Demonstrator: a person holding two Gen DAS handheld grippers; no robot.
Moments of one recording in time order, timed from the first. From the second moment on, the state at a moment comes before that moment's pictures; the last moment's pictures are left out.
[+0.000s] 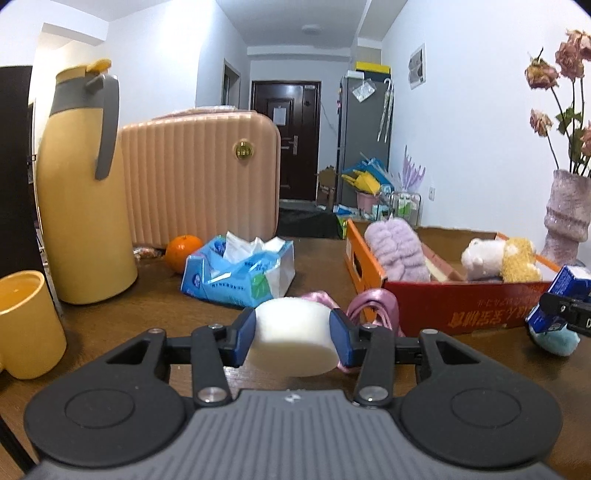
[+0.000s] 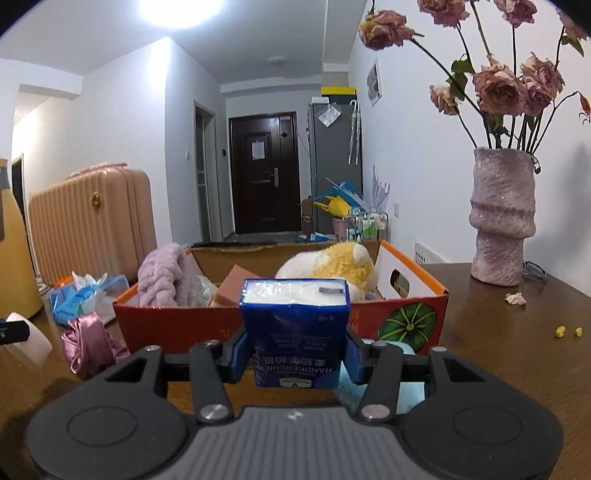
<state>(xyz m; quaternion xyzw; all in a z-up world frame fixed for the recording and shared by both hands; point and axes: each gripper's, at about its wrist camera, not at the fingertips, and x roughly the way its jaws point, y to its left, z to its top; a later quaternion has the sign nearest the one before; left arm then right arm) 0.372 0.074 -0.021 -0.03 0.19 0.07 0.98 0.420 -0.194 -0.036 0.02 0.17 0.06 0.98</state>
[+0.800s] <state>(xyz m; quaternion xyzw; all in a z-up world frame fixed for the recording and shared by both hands) 0.402 0.021 0.022 -0.07 0.11 0.05 0.99 0.448 -0.198 -0.018 0.05 0.09 0.03 0.99</state>
